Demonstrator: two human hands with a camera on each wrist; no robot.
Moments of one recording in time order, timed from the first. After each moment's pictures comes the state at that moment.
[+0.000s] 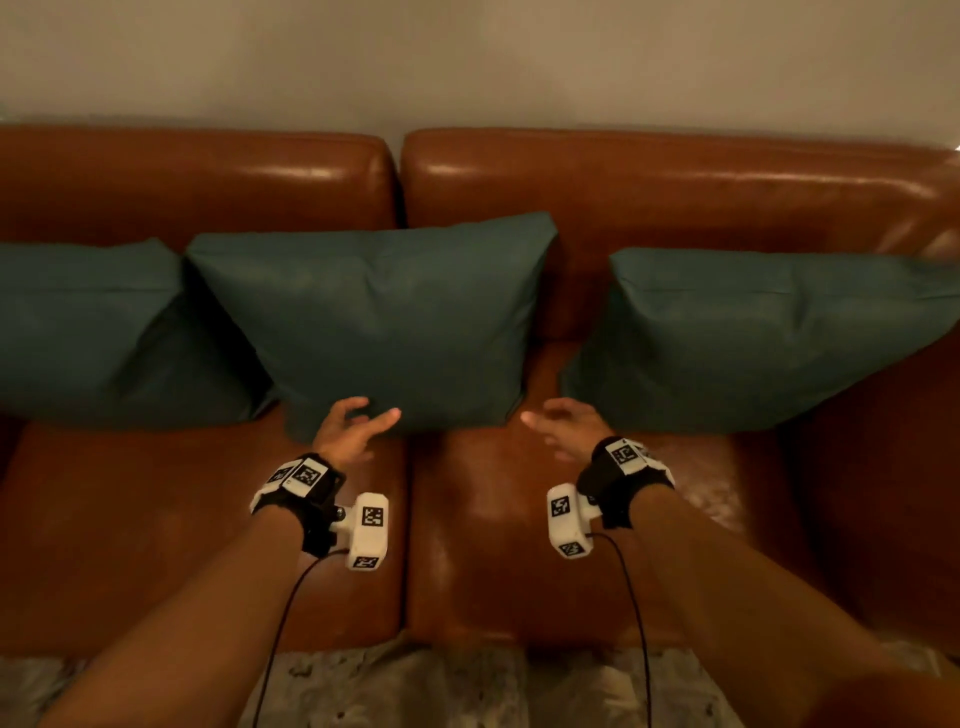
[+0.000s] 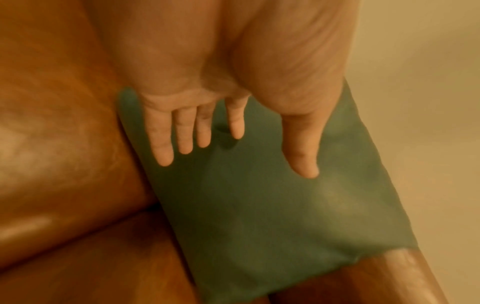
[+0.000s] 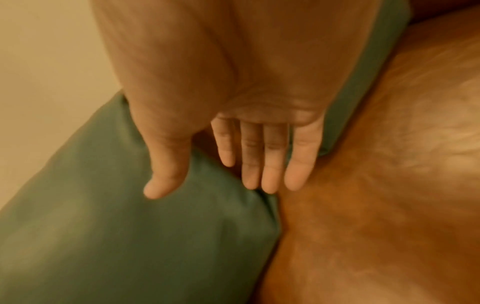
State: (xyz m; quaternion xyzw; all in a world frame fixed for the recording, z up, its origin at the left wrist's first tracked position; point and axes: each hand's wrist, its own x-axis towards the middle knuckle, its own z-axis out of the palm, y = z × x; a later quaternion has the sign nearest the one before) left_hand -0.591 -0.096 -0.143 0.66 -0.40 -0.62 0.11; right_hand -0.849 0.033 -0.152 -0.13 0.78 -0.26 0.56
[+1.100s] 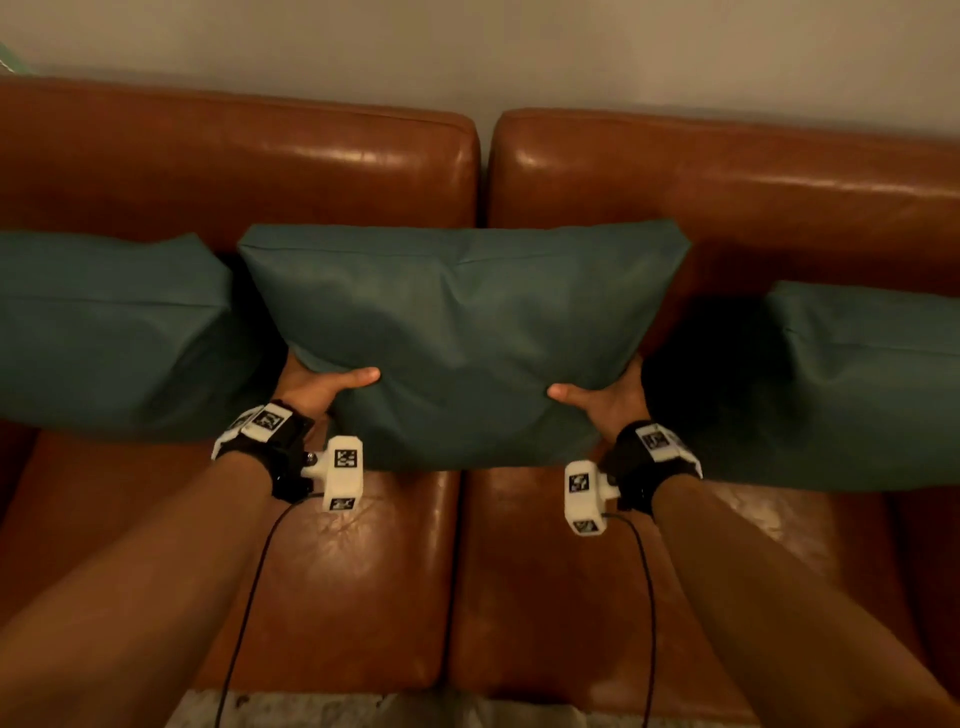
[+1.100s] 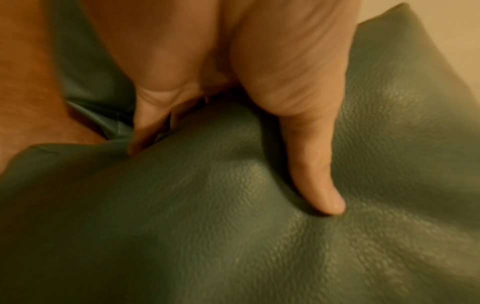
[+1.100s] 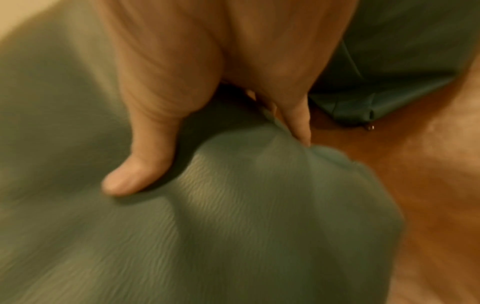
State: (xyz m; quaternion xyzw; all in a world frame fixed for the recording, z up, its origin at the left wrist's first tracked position) left_hand -0.534 -0.251 -0.171 0.67 -0.39 -0.60 0.22; right_hand -0.828 -0.094 -0.210 -0.16 0.79 -0.45 0.38
